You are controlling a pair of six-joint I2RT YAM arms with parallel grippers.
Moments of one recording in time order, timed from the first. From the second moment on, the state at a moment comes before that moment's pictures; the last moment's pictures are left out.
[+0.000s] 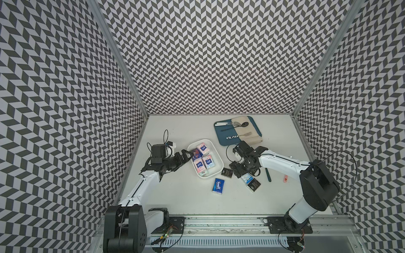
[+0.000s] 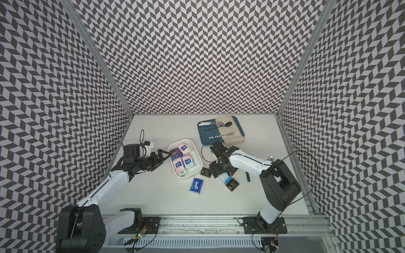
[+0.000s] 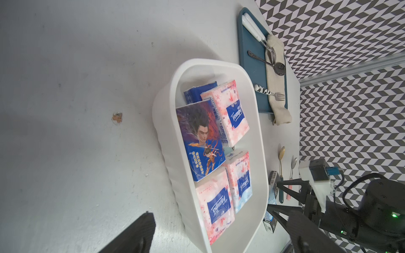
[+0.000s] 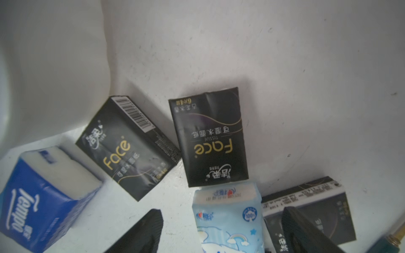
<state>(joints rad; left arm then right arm) 0.00 1.15 0.61 -0.25 0.67 -0.58 0.66 1.66 1.06 -0.73 0.00 0.17</state>
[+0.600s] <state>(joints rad) 0.00 1.15 0.61 -0.25 0.67 -0.58 0.65 1.75 1.05 -0.72 0.03 0.18</state>
